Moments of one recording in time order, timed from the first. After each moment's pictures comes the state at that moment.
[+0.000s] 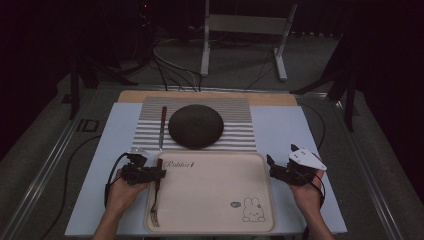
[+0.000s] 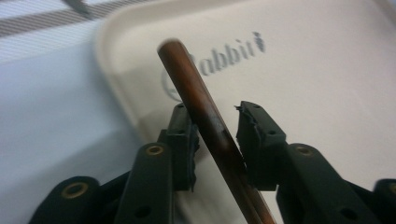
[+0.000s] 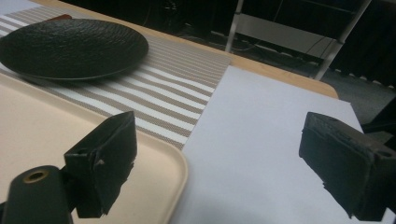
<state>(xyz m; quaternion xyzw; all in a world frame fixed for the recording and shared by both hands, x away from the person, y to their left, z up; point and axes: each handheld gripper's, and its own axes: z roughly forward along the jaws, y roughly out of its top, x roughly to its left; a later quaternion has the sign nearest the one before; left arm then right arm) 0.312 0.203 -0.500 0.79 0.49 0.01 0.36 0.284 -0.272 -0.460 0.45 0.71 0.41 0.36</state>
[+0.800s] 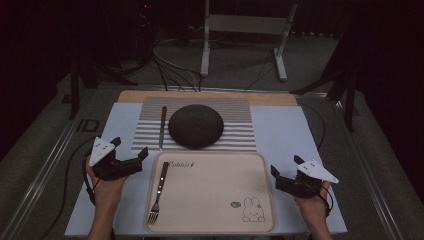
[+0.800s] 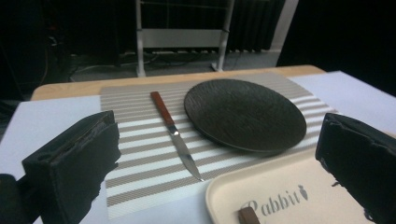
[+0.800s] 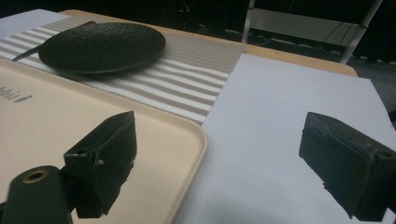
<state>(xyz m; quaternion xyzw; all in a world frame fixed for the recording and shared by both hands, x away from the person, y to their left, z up) 0.278 0.238 -0.439 0.65 0.48 0.29 0.51 0.254 -0.287 -0.468 0.46 0.70 0.44 0.32</state>
